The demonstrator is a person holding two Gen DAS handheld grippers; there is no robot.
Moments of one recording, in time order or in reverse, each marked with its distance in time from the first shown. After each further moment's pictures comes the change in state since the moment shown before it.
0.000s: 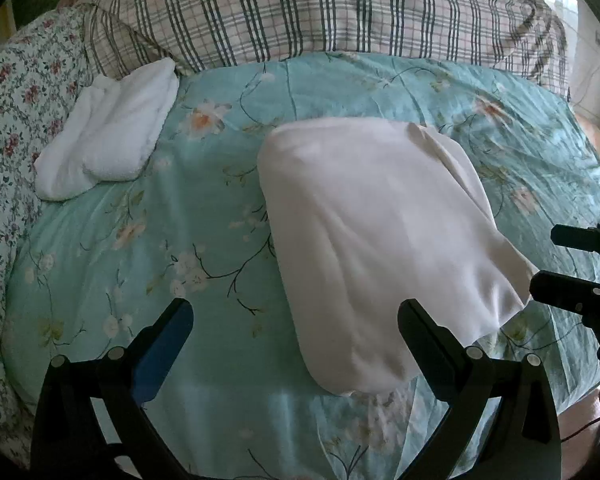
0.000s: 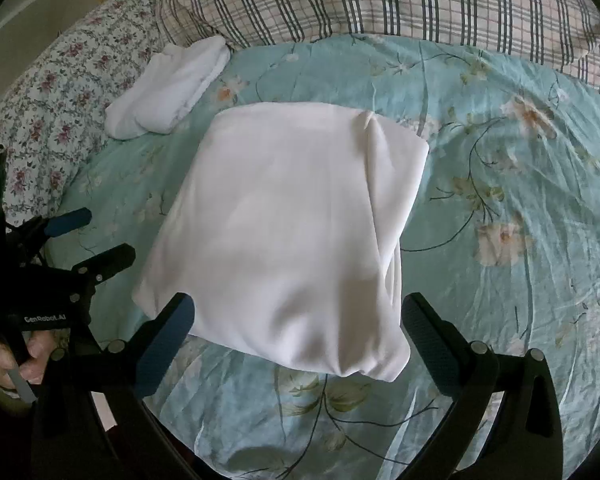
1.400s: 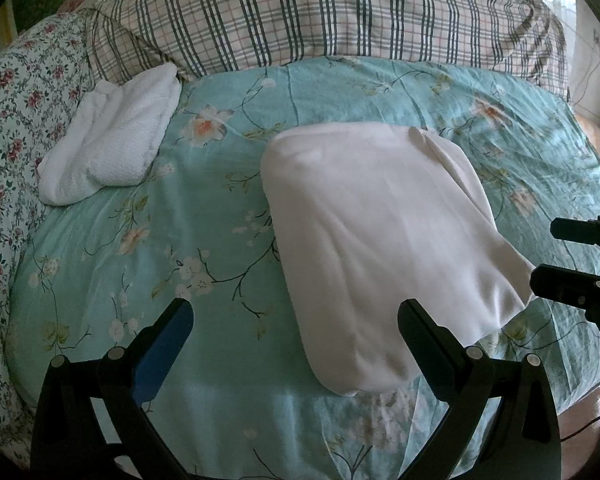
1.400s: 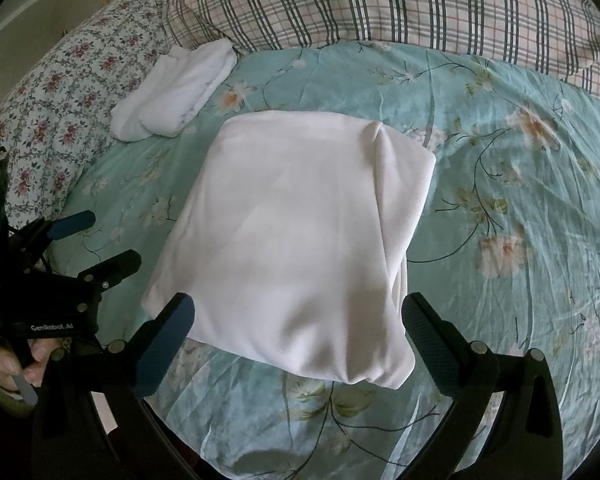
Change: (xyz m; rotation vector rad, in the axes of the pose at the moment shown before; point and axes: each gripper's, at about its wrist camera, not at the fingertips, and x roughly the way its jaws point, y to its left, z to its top) left arm -0.005 0.004 0.001 0.005 -0.010 0.007; right arm -0.004 0.009 0.004 -0.008 -0.011 0.003
